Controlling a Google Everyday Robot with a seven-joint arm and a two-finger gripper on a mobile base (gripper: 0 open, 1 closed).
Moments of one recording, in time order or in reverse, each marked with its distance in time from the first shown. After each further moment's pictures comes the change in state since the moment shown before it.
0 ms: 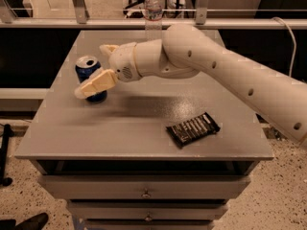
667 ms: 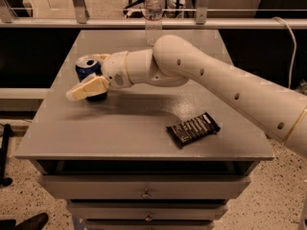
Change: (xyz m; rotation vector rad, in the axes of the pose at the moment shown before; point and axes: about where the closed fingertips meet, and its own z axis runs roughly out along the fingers) arm 0.014 0.001 0.029 -0.017 -0.039 0.039
